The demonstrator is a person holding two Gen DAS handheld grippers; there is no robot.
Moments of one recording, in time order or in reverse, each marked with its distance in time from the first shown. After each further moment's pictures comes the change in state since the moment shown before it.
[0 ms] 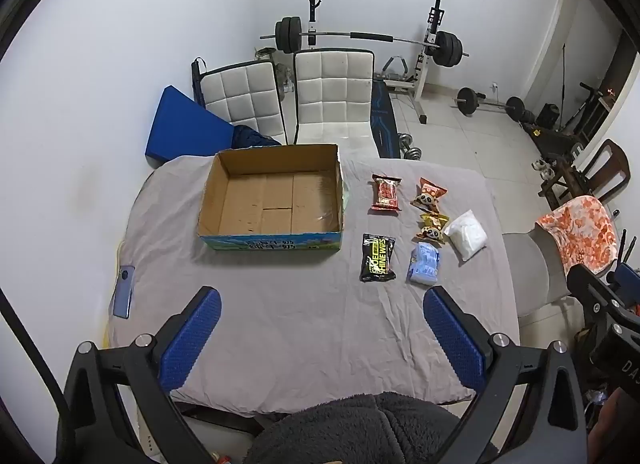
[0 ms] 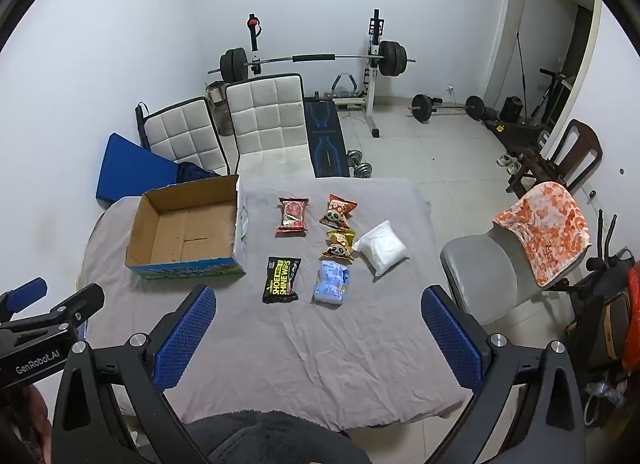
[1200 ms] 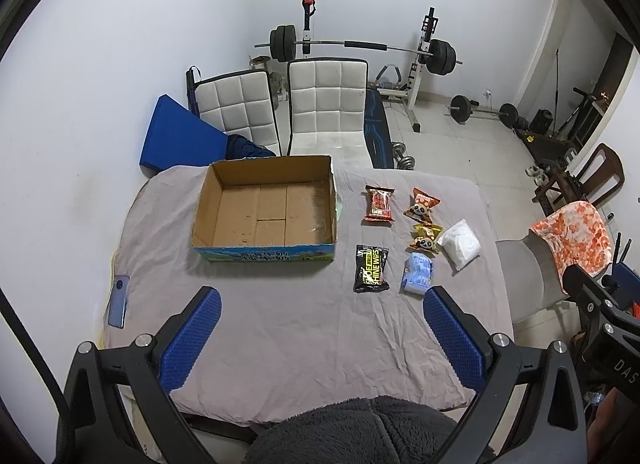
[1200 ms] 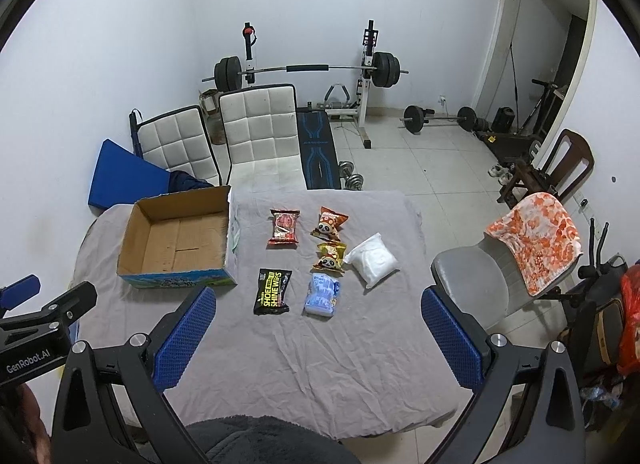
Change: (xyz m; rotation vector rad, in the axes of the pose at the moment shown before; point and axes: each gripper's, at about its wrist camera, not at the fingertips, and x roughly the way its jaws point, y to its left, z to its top) left arm -0.002 -0.002 0.012 -0.008 -0.030 -0.043; right arm -0.005 0.004 0.013 -0.020 -0.041 -0.035
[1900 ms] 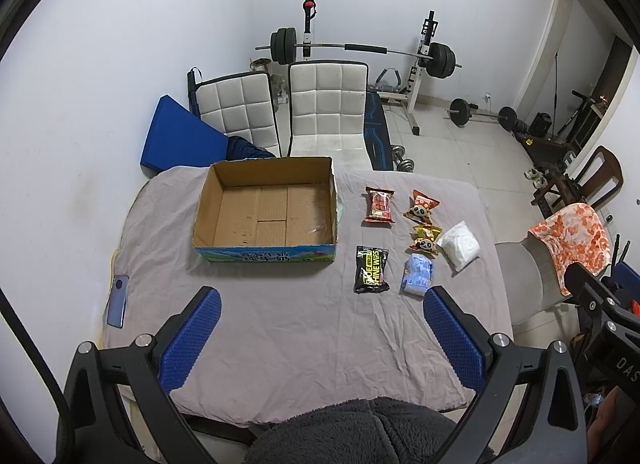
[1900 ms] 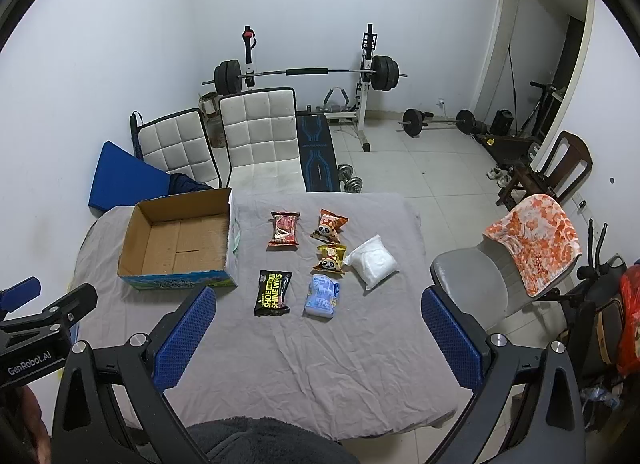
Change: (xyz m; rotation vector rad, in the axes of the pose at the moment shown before) left arm -0.005 0.005 -0.002 -0.005 -0.013 -0.003; right arm -0.009 -0.001 -0.005 0.003 -0.016 -0.003
